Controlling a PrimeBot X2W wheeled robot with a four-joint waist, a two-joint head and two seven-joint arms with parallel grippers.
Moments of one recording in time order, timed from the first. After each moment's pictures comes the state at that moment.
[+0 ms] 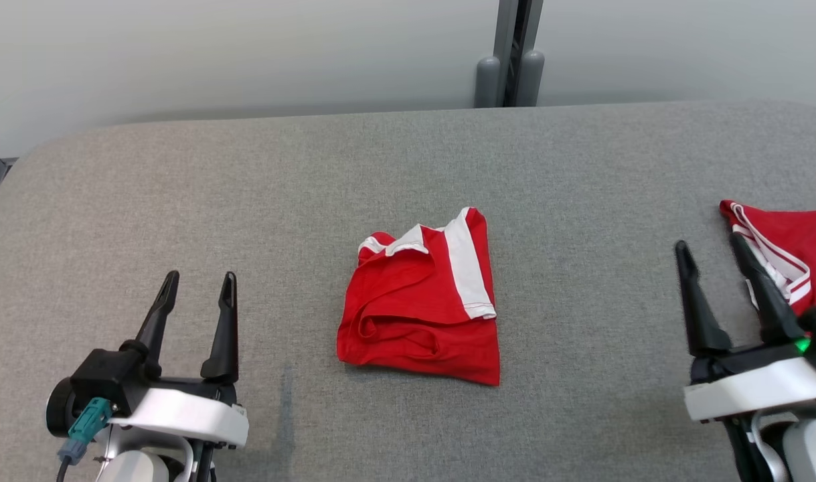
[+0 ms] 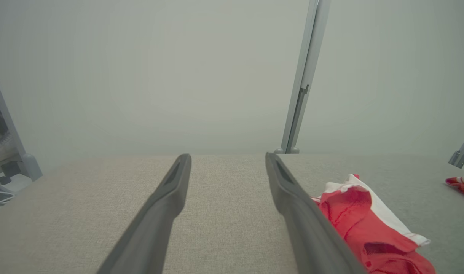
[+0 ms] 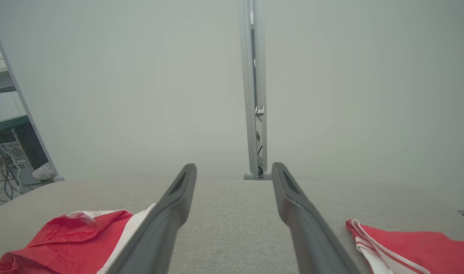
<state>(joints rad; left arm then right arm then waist) -0.10 0.15 -0.12 0.12 -0.31 0.01 -0.21 -0.14 -0.17 0.07 0.07 0.30 0.13 -0.20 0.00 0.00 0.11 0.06</state>
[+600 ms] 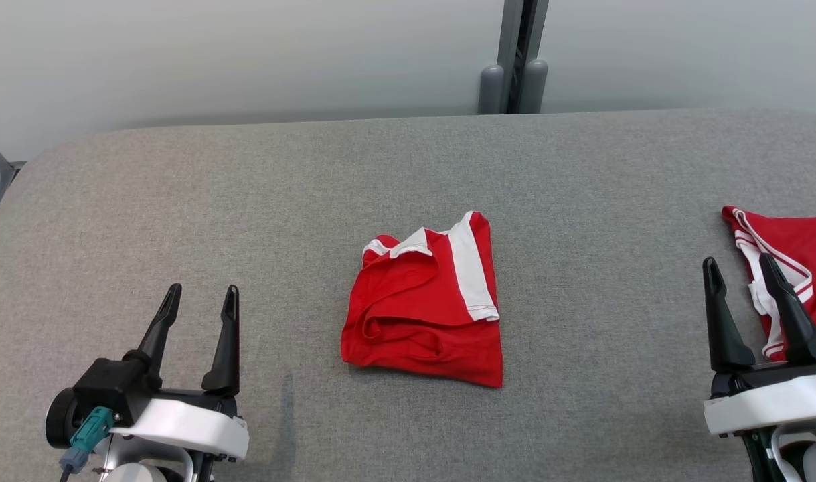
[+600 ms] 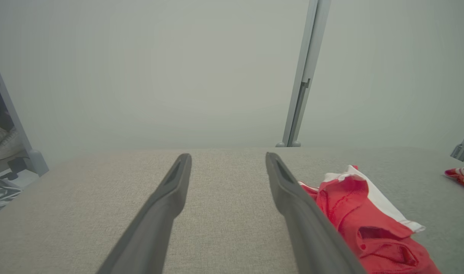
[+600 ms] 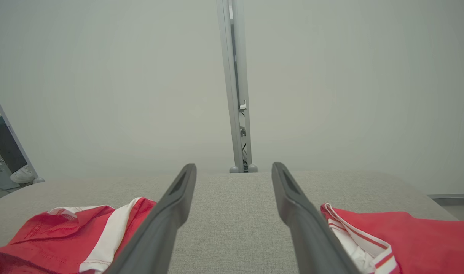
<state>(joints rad) -0.05 0.17 -0.13 0.07 -0.31 0.02 -0.18 -0.07 -0.15 -0.03 0.04 0.28 0.13 -0.18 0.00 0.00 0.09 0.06</state>
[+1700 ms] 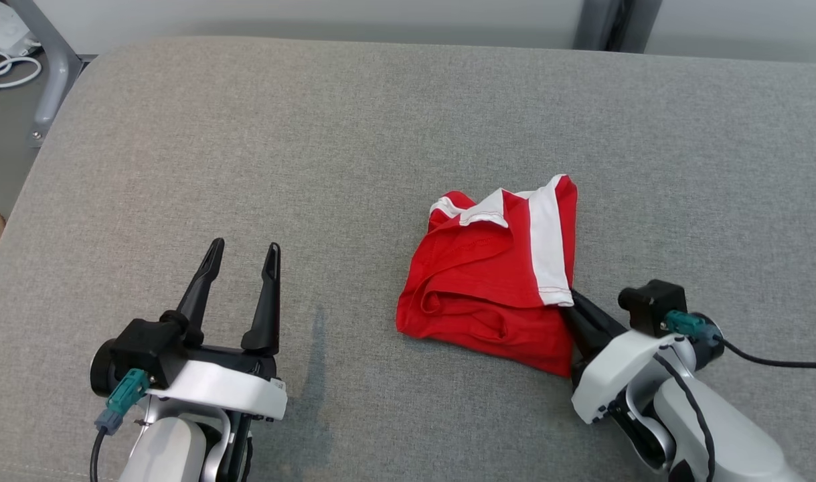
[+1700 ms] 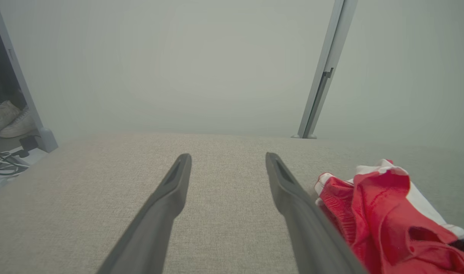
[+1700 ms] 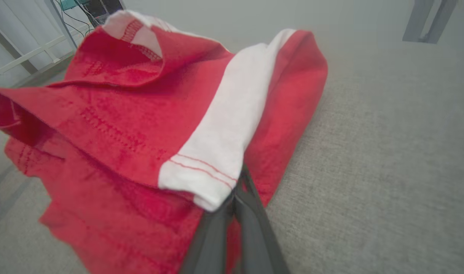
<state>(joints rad) -0.18 0.11 -0.20 0.16 -0.33 -0.01 -0.24 -0.48 -0.21 0.62 0.64 0.53 0.13 -0.23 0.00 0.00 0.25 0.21</state>
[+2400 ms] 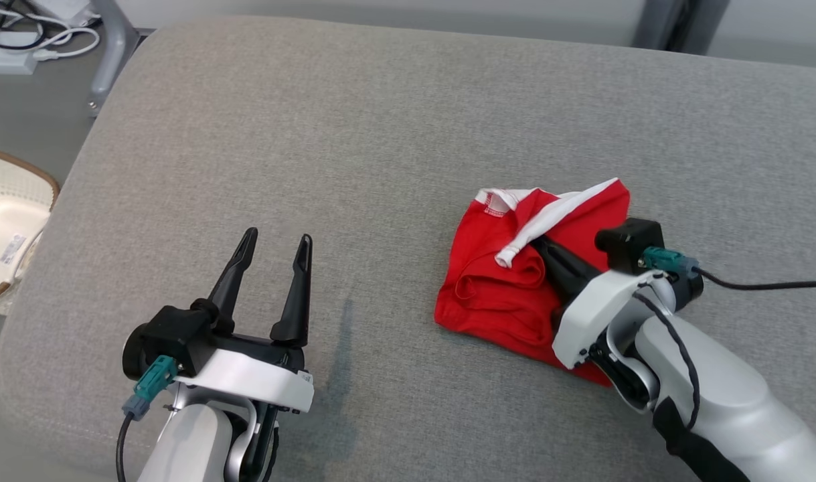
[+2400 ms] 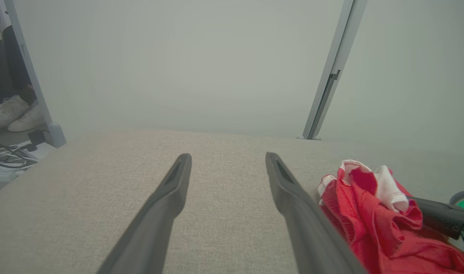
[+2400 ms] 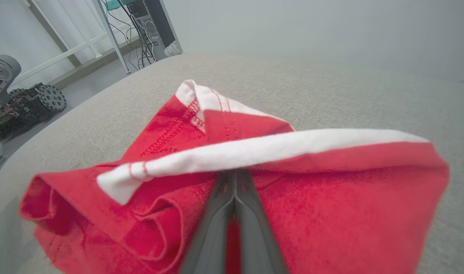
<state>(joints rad) -0.23 0.08 -0.24 0.20 -0.34 -0.03 -0.26 -0.71 -0.21 0.82 0.74 0.69 0.13 -0.21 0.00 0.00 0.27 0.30</state>
